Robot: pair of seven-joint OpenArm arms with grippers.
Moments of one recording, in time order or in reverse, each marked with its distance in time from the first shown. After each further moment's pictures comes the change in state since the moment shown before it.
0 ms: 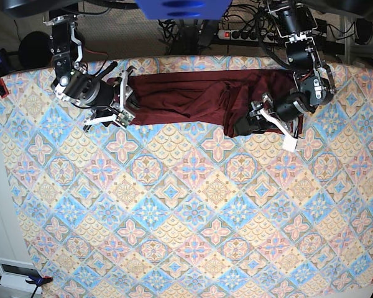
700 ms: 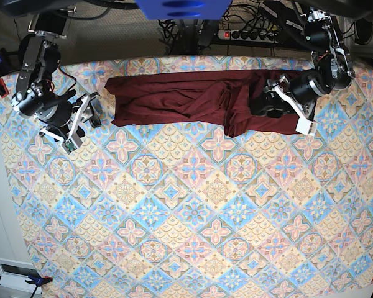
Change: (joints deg) left arm 9.0 -6.5 -0.3 9.2 -1.9 -0.2 -0.3; right arm 6.4 -0.1 20.8 -8.0 19.5 -0.2 -15.8
